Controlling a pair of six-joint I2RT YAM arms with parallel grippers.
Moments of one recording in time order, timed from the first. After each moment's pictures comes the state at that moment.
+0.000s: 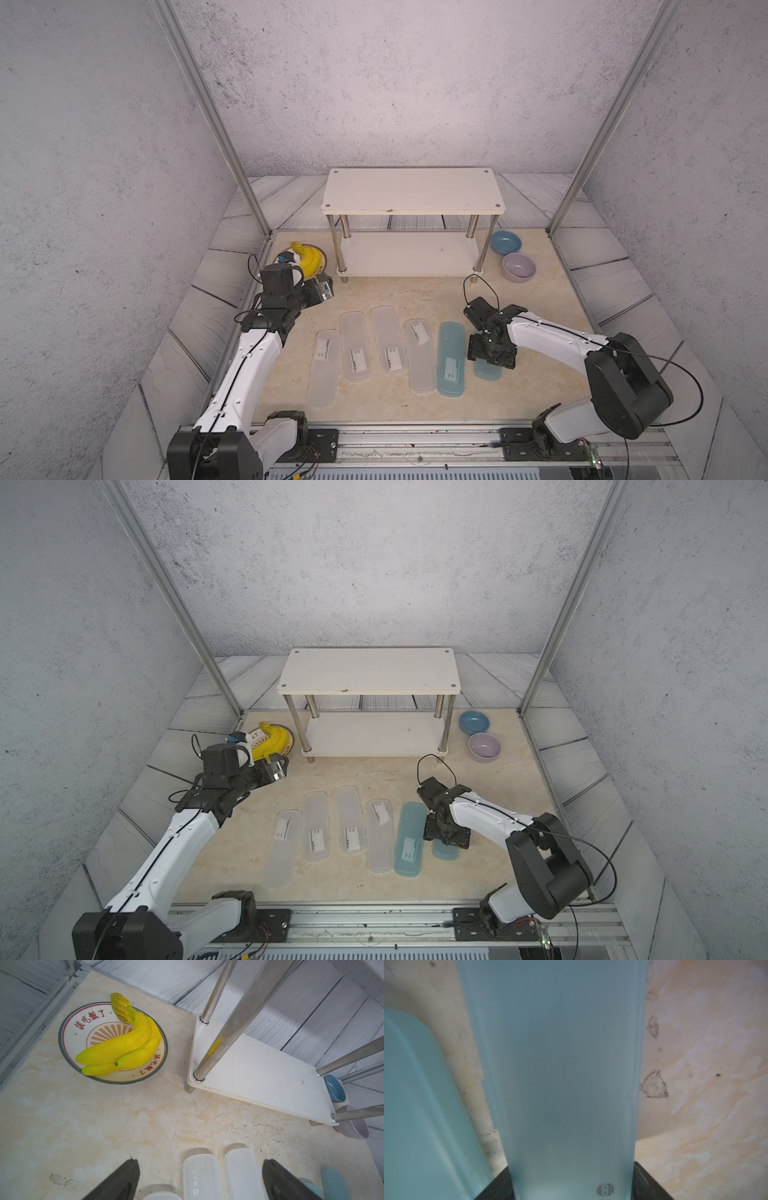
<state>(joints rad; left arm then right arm) -0.03 1.09 0.85 -0.37 0.19 -0.36 0.55 1.46 0.79 -0.87 0.12 0.78</state>
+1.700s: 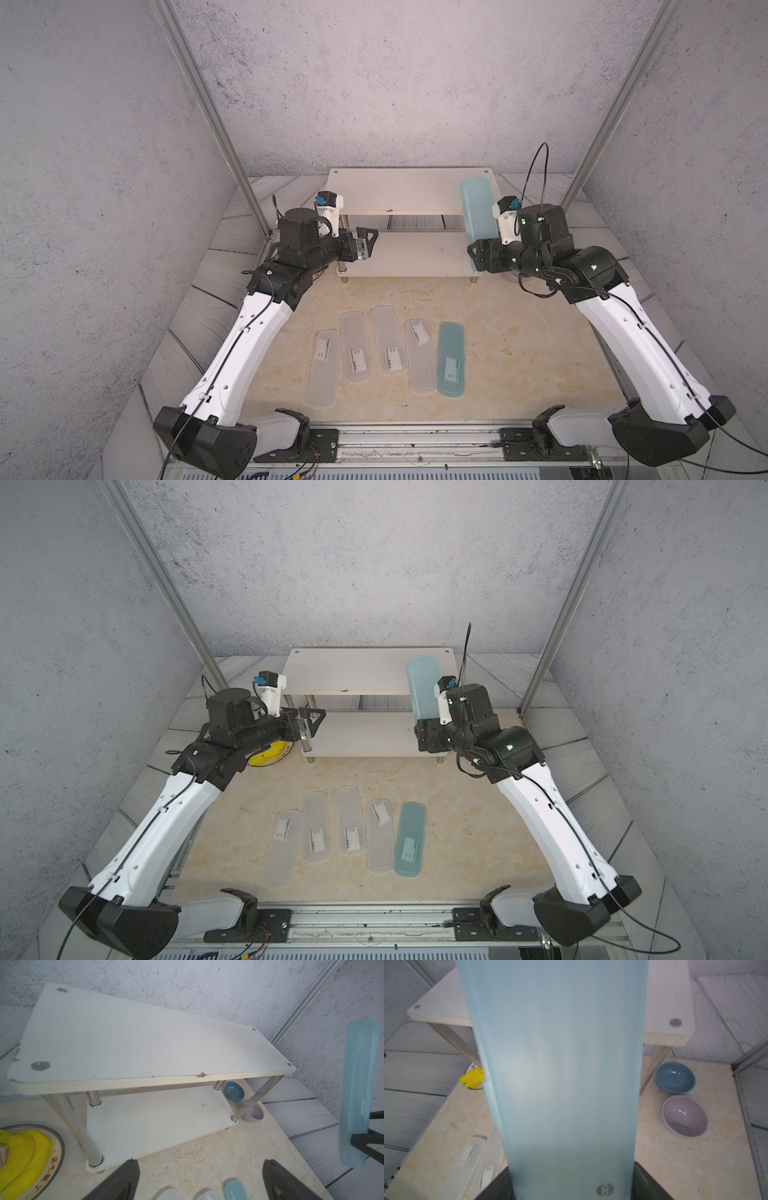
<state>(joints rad) -0.34 1.30 1.48 -0.50 0.29 -0.29 0.49 1.35 1.75 -0.99 0.08 0.23</state>
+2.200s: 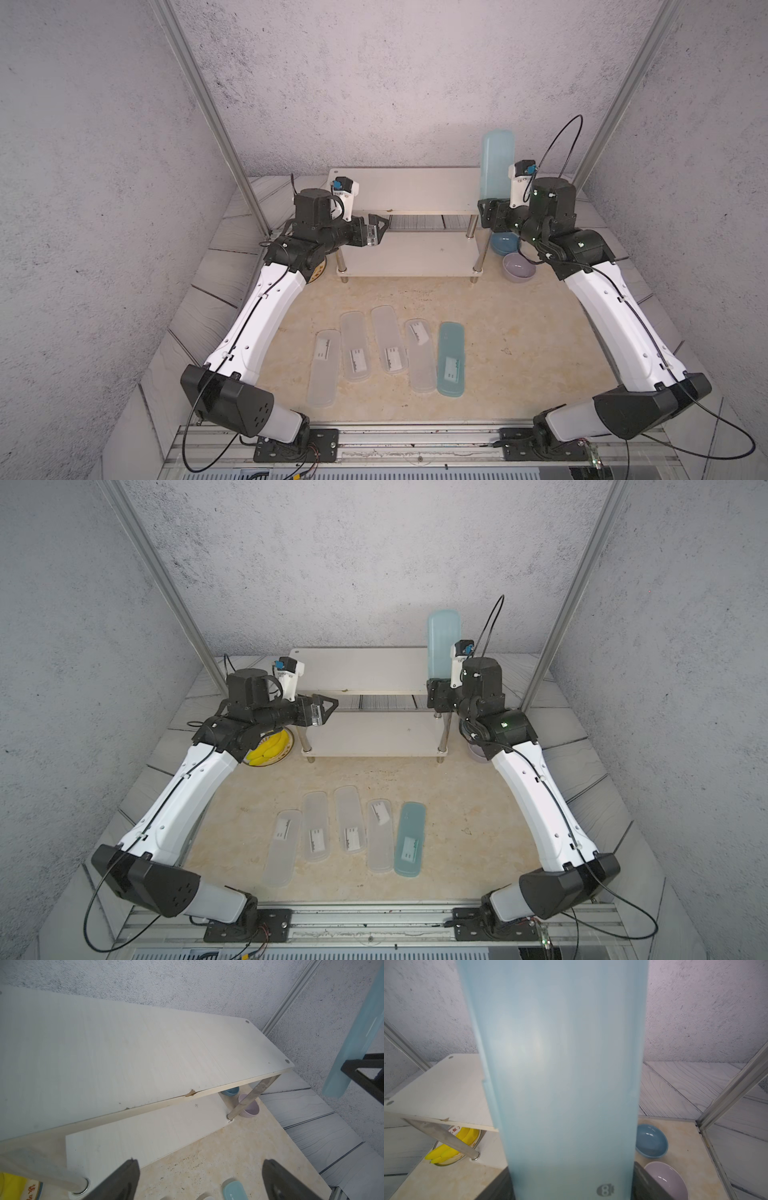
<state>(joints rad) -0.34 1.47 1.63 -0.55 0.36 -0.23 0.36 1.45 1.76 -0.60 0.10 0.15</state>
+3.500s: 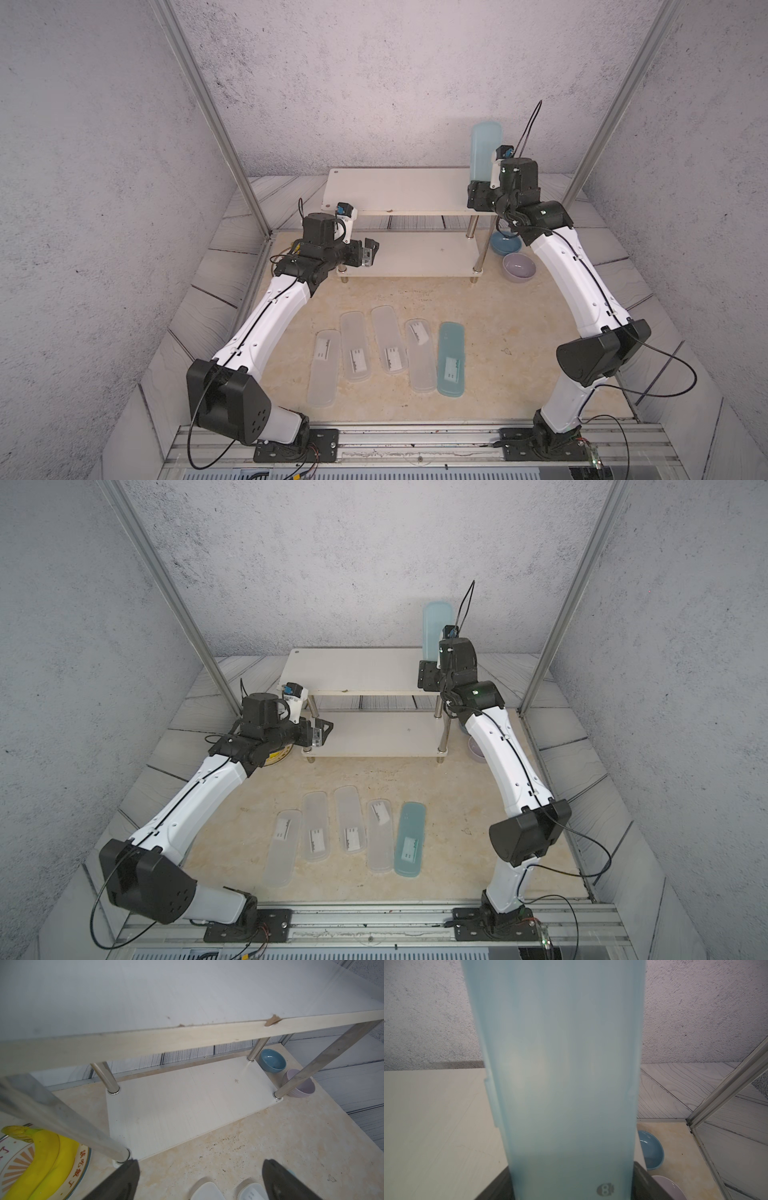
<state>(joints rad) -0.31 1.44 1.36 -0.42 0.23 -0.10 0.36 1.78 2.10 -0.71 0.22 0.19</state>
